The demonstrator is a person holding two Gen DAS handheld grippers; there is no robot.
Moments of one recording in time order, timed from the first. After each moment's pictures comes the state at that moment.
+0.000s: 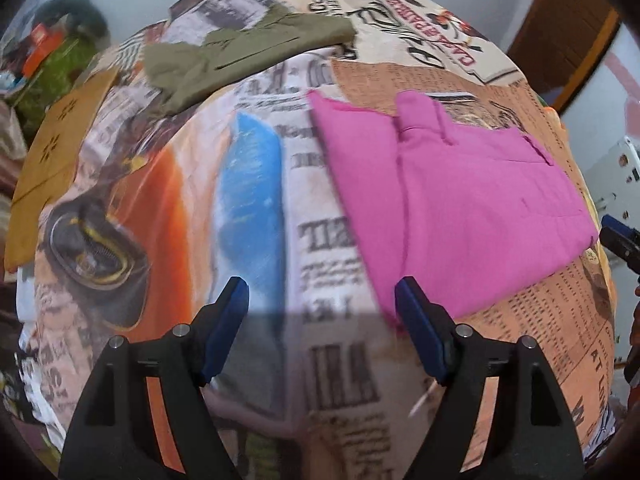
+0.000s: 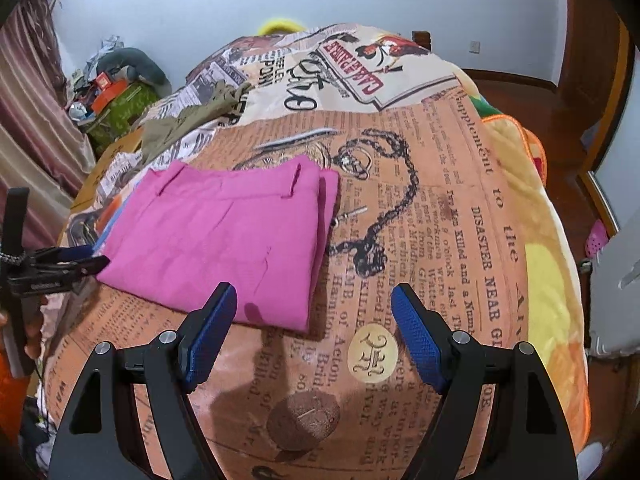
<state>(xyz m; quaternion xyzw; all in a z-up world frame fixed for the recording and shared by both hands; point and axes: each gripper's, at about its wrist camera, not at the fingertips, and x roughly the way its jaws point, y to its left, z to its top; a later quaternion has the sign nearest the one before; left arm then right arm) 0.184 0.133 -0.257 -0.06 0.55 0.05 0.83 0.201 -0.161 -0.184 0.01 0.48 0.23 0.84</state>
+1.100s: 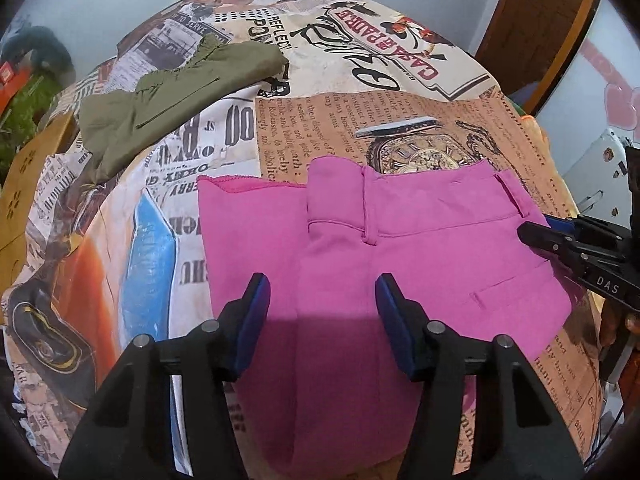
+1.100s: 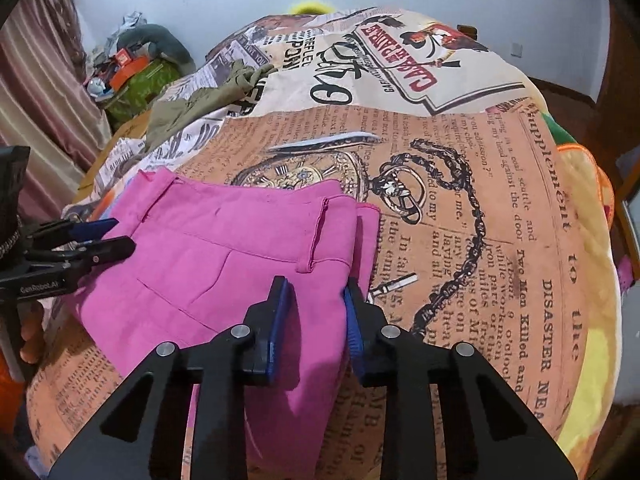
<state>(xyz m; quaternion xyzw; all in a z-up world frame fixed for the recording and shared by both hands) 0.262 0.081 -0.265 -0.04 0.52 0.00 0.85 0.261 -0.122 -0.213 -0.02 0.49 0.29 0.82</state>
